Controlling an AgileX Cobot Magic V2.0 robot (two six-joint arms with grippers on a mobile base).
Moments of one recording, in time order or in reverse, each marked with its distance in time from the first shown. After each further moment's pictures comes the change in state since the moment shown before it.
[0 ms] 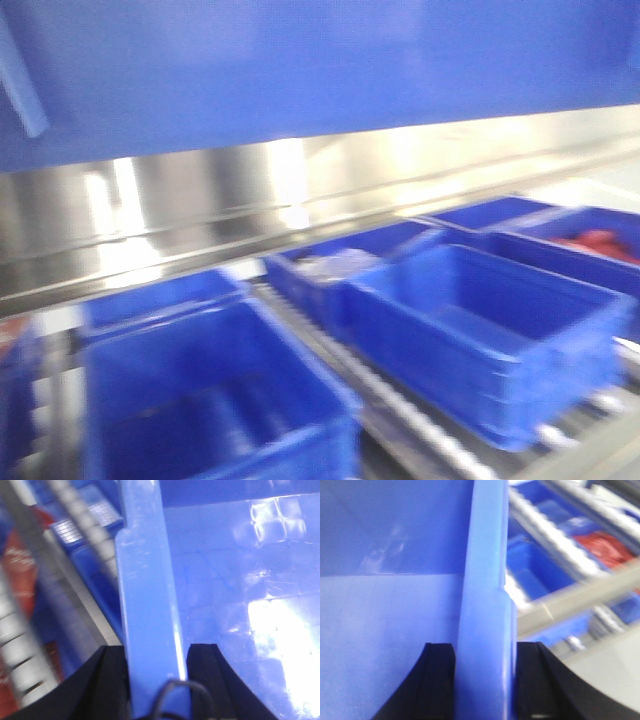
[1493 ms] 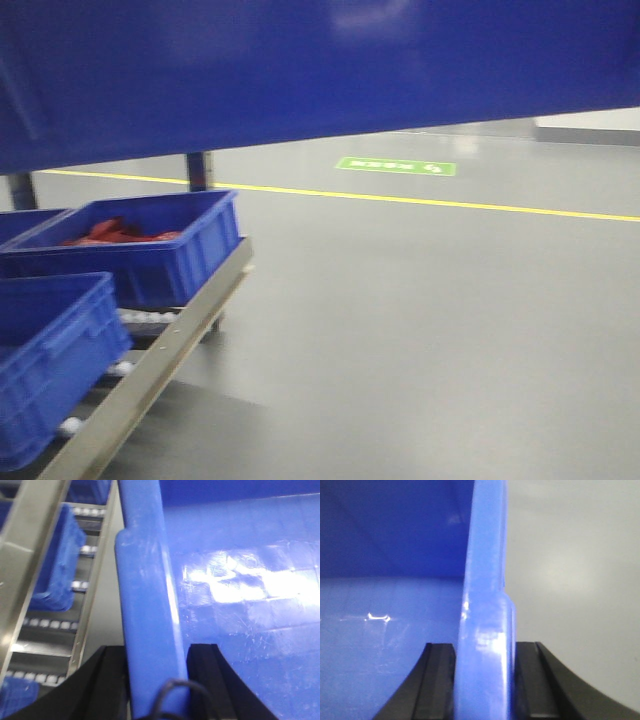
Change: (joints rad) left arm 0.000 0.000 0.000 0.000 0.000 0.000; right arm 0.000 0.000 0.001 -0.002 -0.006 0.000
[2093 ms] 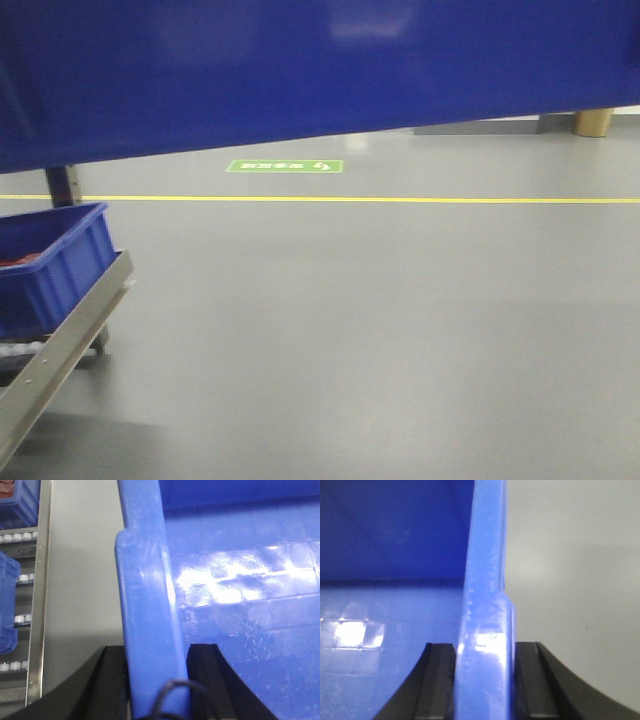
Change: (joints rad) left arm 0.000 0.000 0.000 0.000 0.000 0.000; right arm 0.000 0.000 0.000 0.000 0.000 0.000
